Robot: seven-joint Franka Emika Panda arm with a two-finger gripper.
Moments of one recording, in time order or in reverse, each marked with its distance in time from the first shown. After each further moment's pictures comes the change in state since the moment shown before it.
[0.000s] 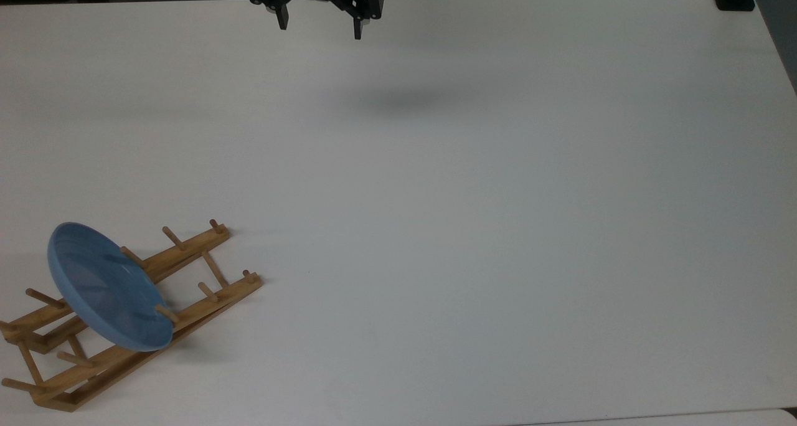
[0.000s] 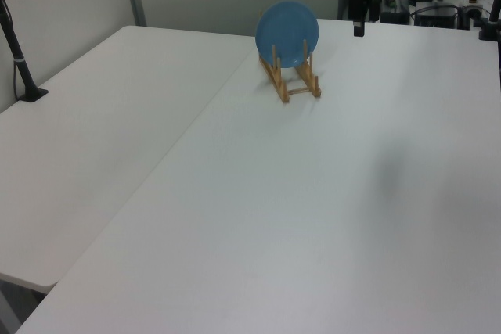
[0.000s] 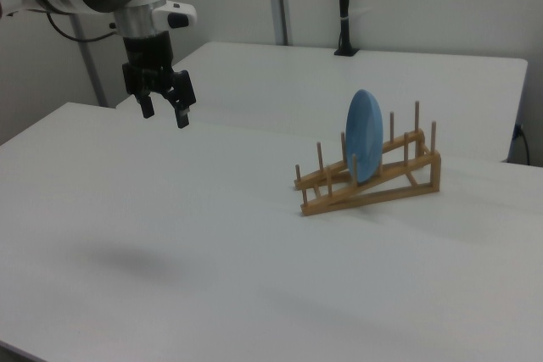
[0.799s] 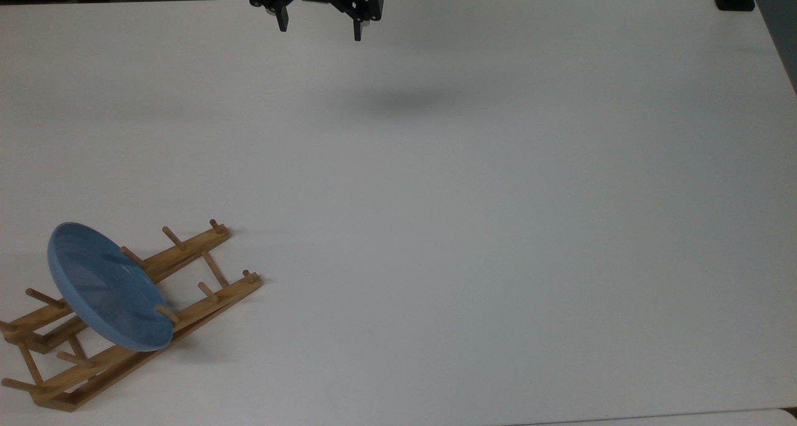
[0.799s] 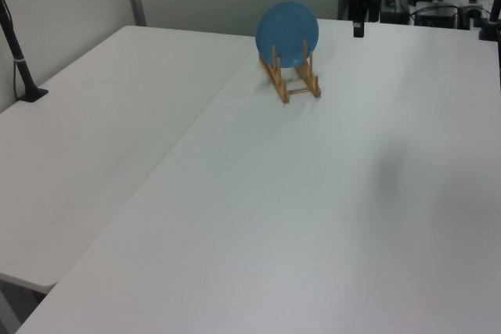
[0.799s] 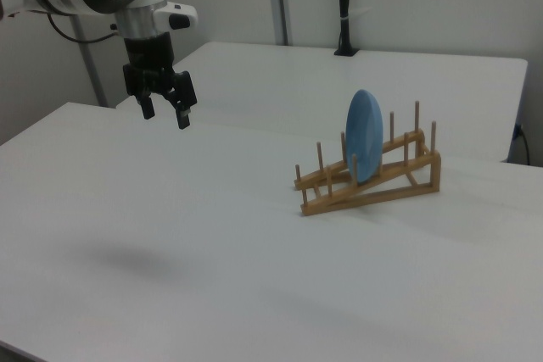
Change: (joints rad) arm 0.000 0.004 0.000 0.000 0.000 0.001 -0.011
